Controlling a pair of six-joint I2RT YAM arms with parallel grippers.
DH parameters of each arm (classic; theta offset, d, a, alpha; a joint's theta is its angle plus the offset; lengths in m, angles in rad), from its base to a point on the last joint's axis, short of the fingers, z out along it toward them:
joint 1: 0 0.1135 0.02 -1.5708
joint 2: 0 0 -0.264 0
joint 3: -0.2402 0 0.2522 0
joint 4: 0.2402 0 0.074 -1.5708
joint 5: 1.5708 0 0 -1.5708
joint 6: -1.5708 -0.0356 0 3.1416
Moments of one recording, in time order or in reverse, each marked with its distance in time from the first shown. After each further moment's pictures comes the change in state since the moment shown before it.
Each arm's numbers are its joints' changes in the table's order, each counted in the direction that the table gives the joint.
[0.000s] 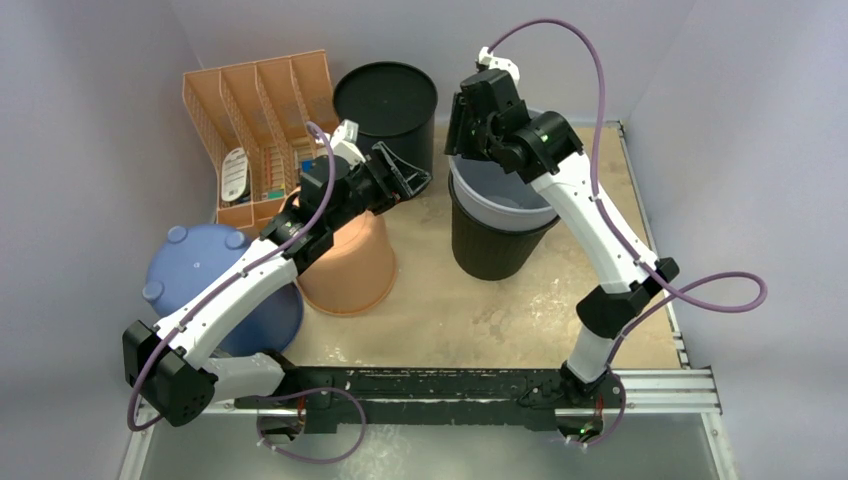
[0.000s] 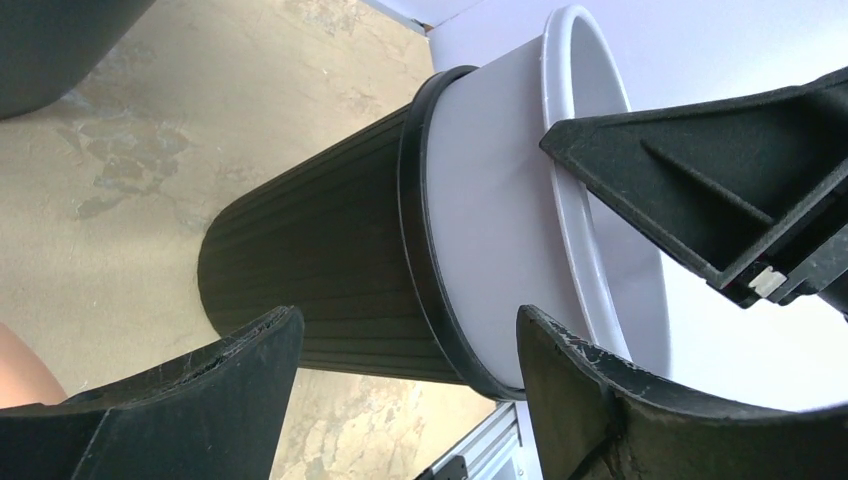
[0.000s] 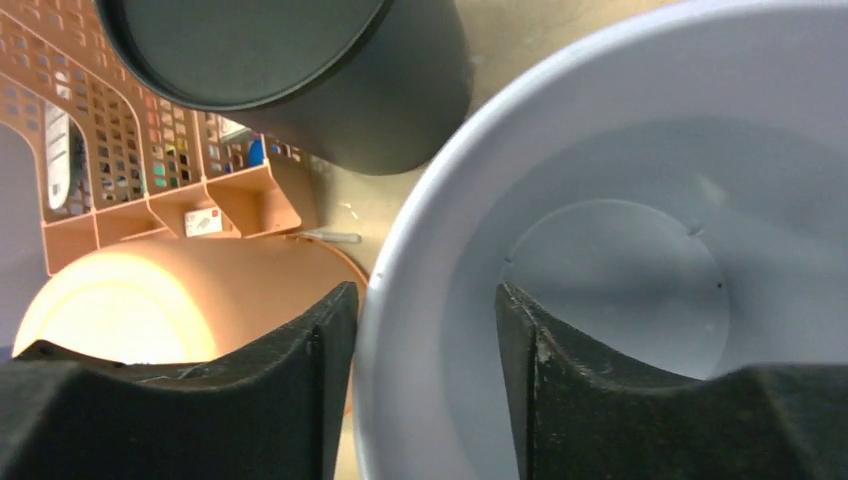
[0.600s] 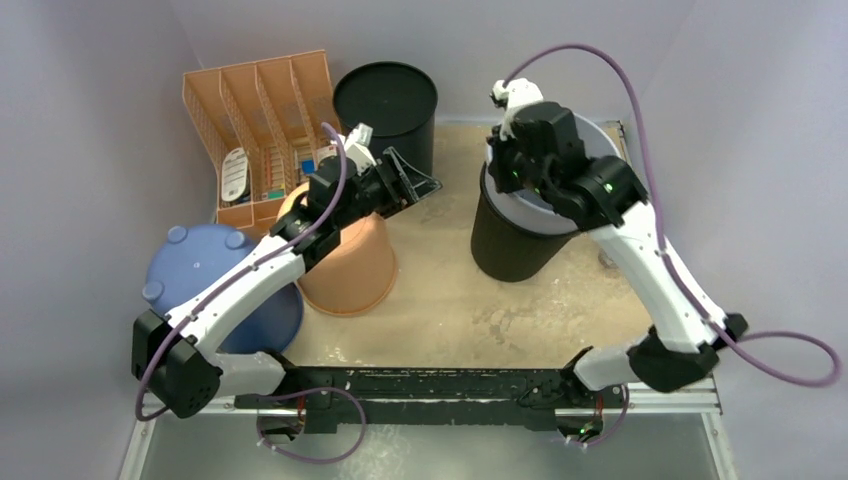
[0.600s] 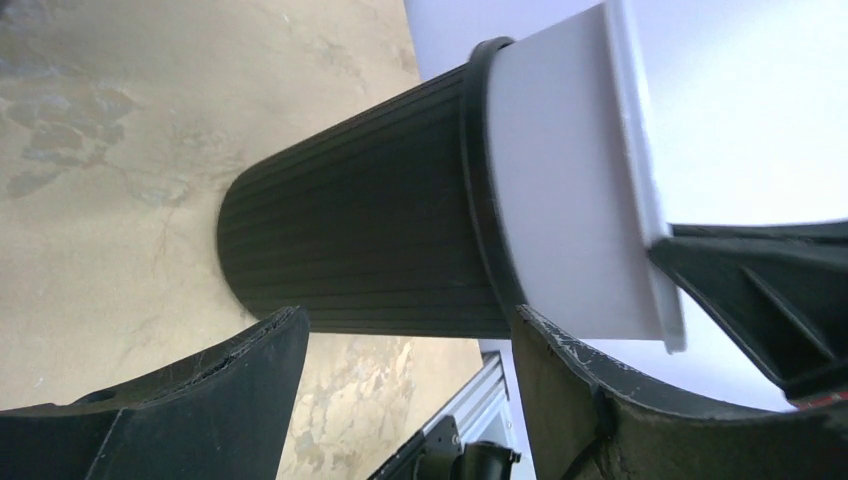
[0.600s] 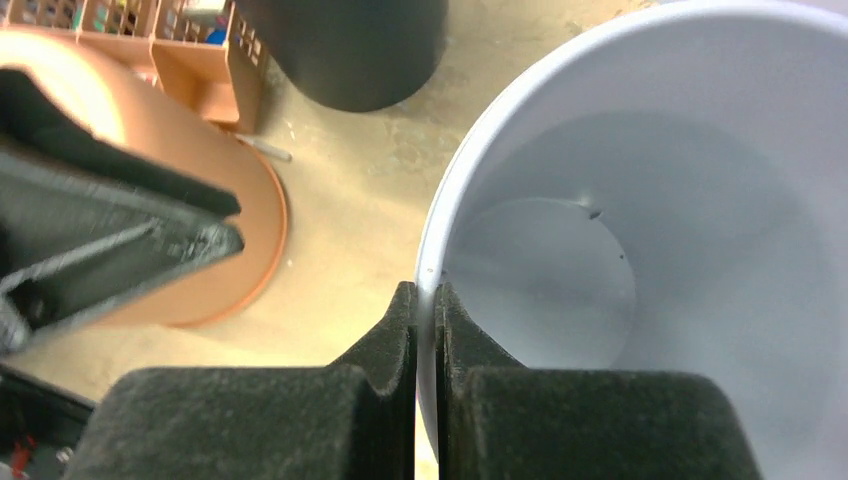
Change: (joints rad) left arm 0.002 0.034 0.018 -0.047 0.103 0.009; right arm -0.003 -0.299 0.288 -0.077 -0.077 0.341
